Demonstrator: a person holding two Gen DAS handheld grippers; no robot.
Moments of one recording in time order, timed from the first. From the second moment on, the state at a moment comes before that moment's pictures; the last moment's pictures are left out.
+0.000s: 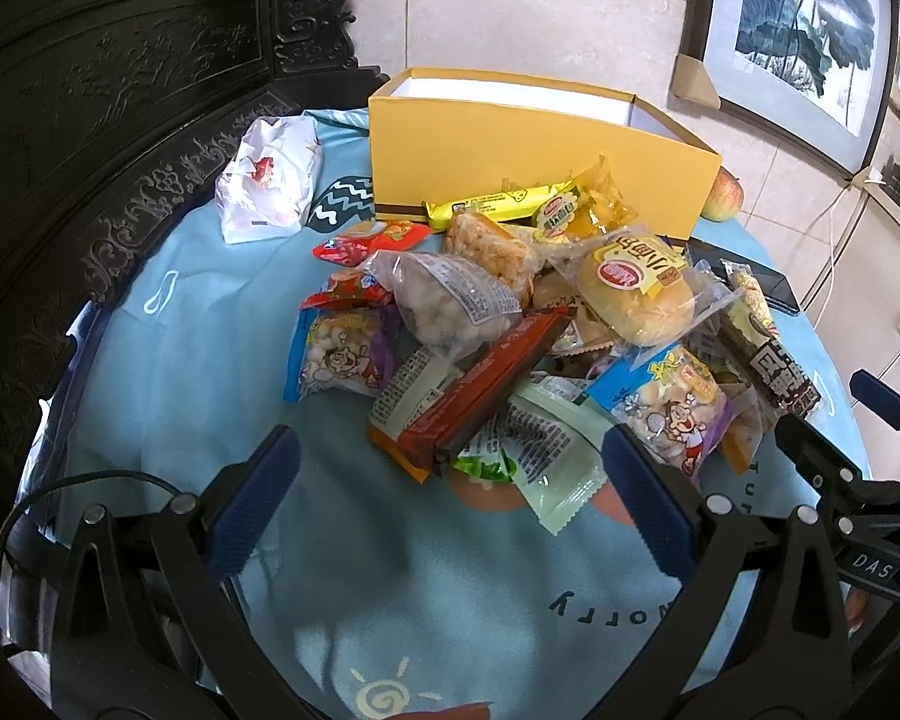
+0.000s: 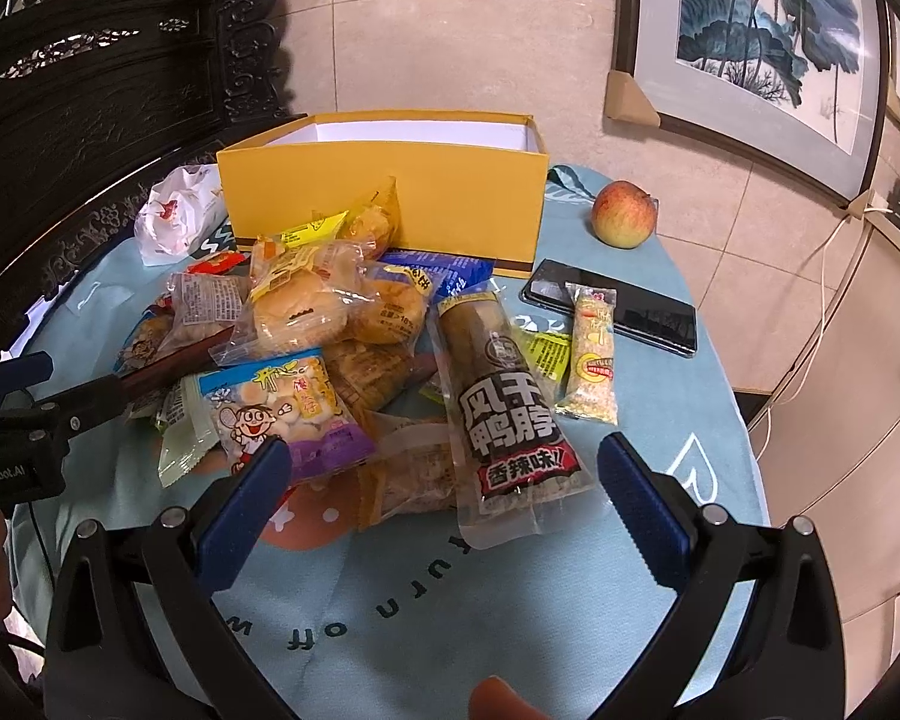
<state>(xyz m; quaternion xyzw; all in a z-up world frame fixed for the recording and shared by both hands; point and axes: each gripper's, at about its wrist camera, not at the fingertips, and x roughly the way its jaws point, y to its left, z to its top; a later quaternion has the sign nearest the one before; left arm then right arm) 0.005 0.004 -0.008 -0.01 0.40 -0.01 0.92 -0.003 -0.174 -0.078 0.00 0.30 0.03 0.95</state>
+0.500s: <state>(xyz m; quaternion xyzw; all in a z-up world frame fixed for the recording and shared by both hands) 0.005 0.005 -0.008 -0.01 0.40 -0.01 0.92 -0.003 -0.174 -0.078 0.00 0.30 0.03 0.95</state>
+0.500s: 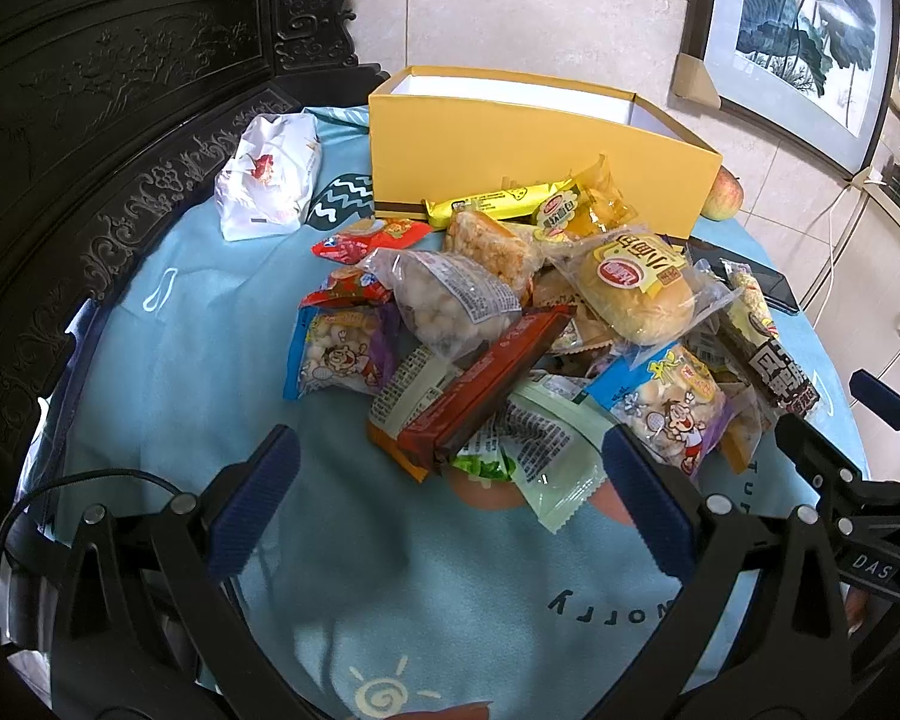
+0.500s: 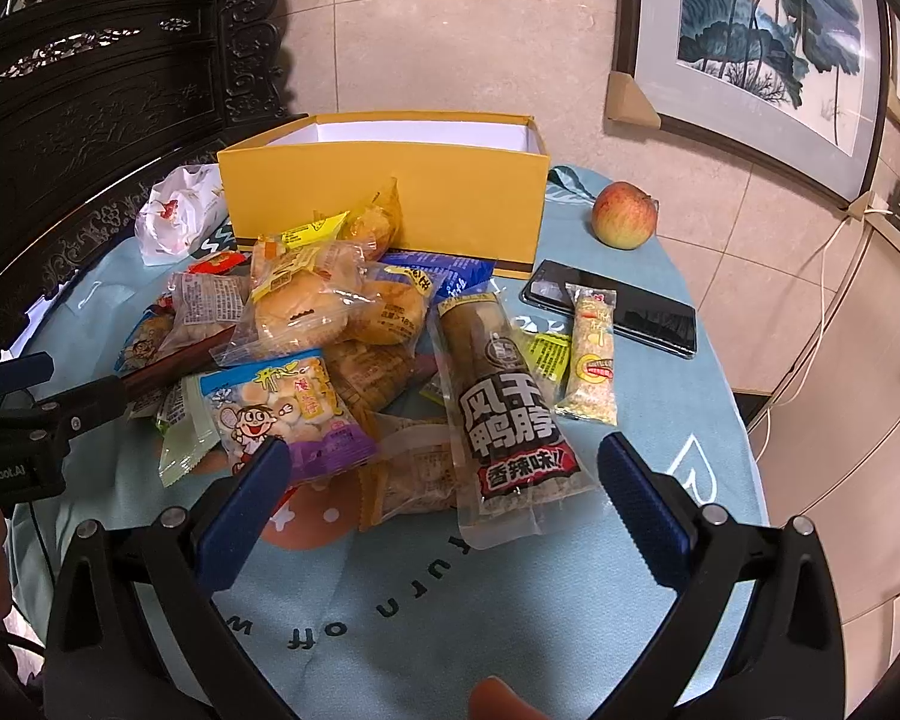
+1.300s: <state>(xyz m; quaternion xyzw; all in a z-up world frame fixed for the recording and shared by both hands) 0.008 0.004 -0.011 -0.01 0.40 -0.01 0.91 0.000 -0.176 -0.082 0.00 0.31 0.03 0.95</state>
